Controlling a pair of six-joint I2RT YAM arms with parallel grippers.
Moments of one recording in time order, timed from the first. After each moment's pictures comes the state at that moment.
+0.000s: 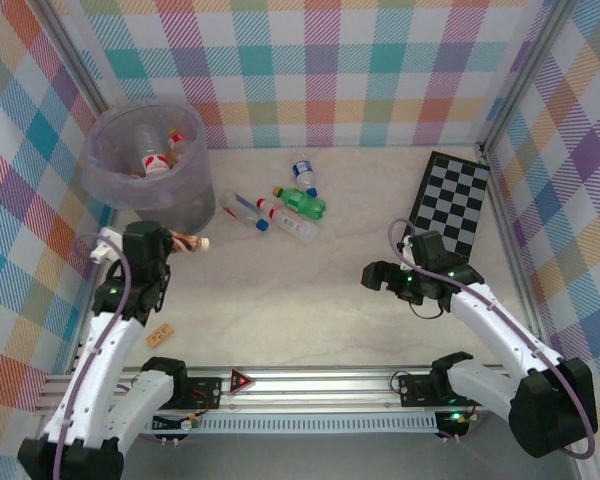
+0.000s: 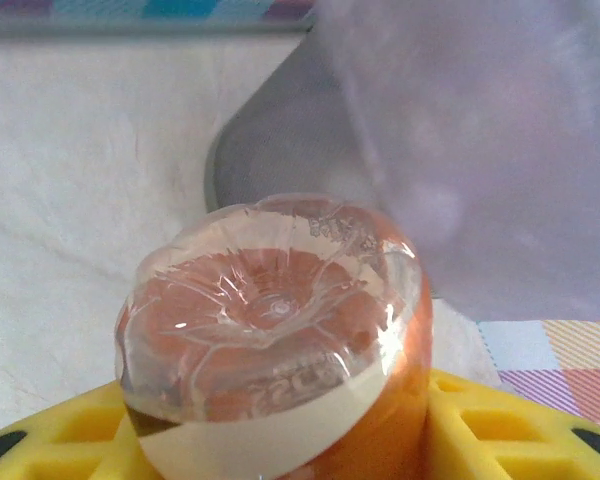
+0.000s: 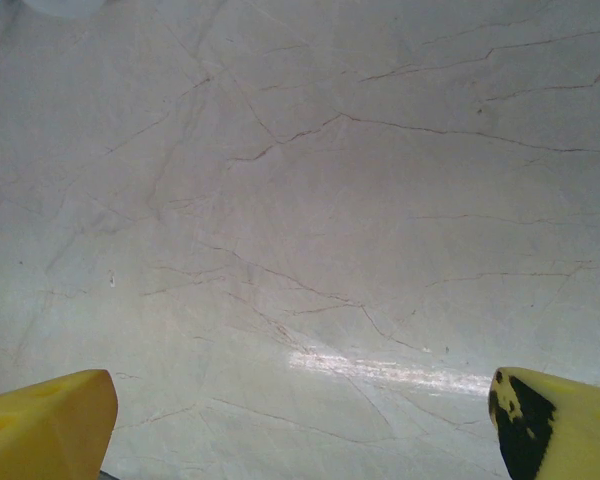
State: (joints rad) left arm -0.12 0.78 0.88 -0.69 -0.47 -1.13; right arm 0.33 1.04 0.65 -0.63 -0.34 0.57
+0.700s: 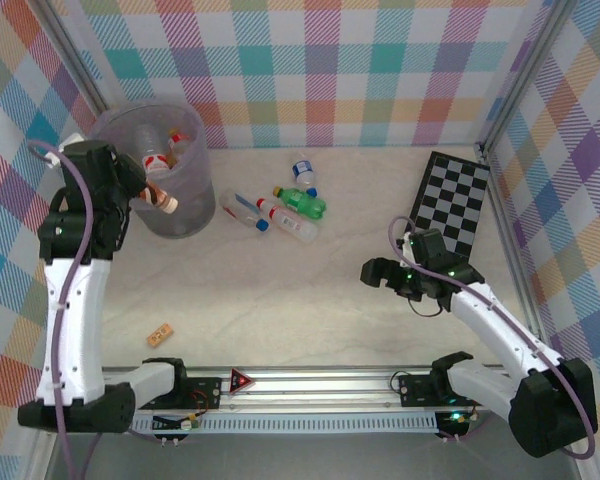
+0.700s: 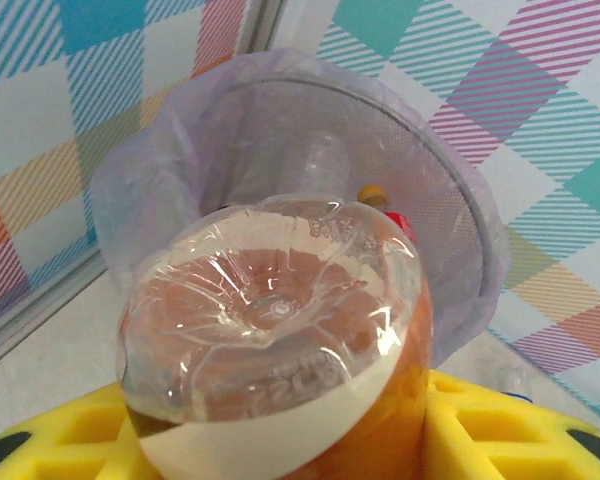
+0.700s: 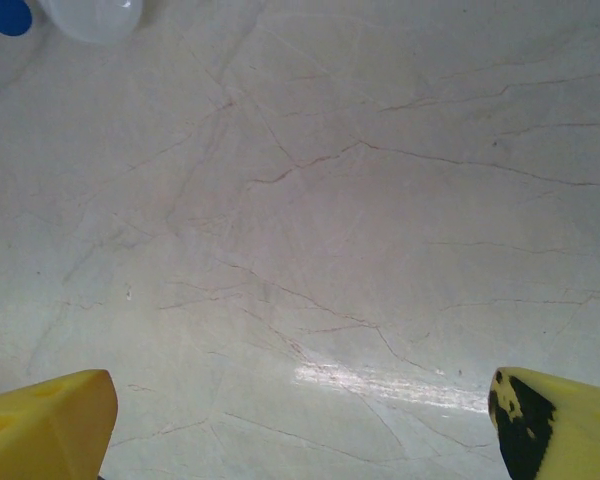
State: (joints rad) left arm 0.03 1.20 1.66 -0.95 -0.29 -0.57; right arm 0.33 1.01 0.66 -0.61 -0.34 0.57
